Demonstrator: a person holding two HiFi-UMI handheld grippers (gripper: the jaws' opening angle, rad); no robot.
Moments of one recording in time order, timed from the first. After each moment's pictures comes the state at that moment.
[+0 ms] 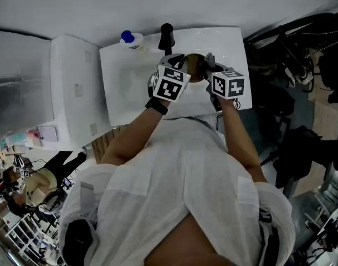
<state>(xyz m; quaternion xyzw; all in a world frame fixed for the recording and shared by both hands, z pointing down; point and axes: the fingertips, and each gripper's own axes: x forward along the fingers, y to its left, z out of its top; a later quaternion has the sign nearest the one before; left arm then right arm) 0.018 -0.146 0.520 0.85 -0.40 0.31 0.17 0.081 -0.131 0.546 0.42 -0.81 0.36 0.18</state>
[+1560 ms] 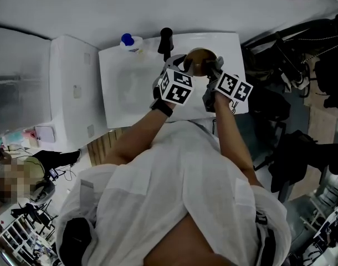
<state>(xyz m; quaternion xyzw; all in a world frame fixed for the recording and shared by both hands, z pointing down) 0.039 -0.154 0.514 0.85 -0.41 0.31 0.12 0.112 -0.151 0.530 0.51 -0.72 0.47 -0.01</state>
